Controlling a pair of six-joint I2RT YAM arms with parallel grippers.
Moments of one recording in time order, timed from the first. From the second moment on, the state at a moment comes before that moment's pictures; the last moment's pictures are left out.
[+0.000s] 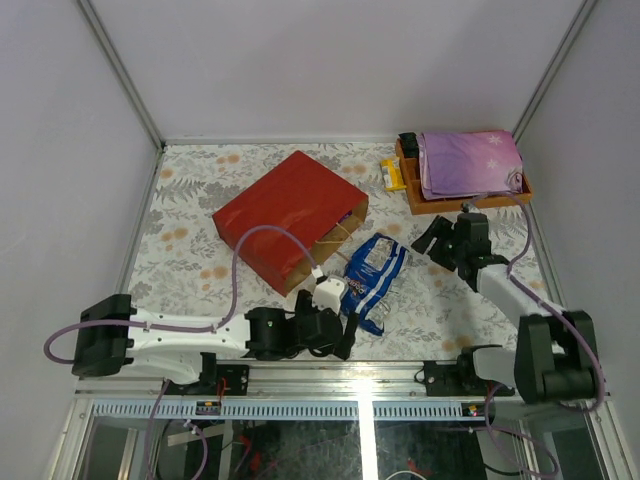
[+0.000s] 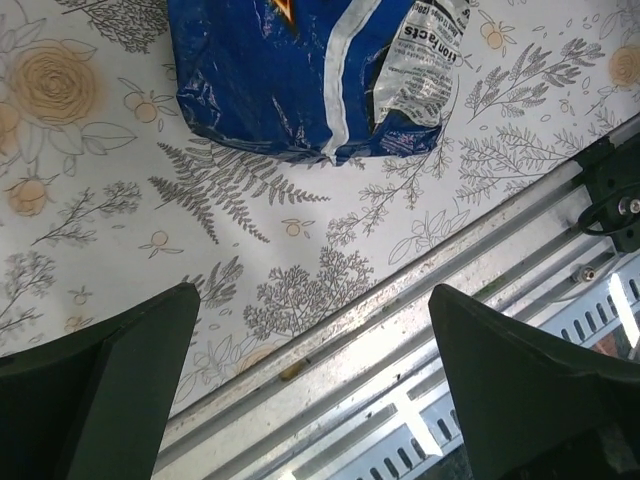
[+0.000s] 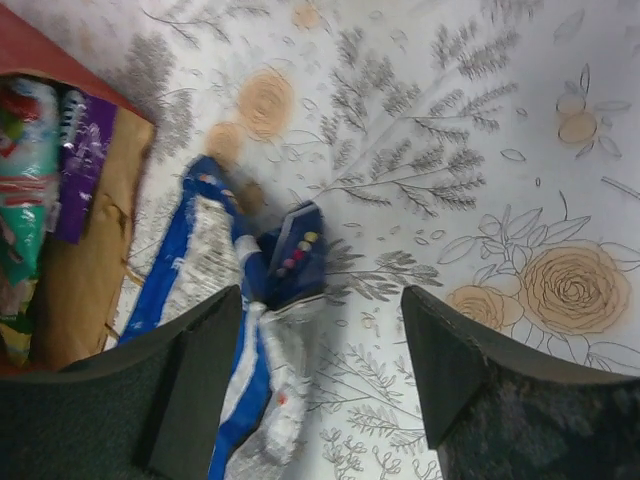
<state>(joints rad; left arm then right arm) -1.42 1.26 0.78 -0.43 -0.44 -0.86 0.13 1.17 0.60 -0.13 -0.09 0.60</state>
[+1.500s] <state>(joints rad) -0.86 1.28 0.69 -0.32 -0.16 -0.75 0.11 0.93 0.60 -0.22 -0.15 0.52</state>
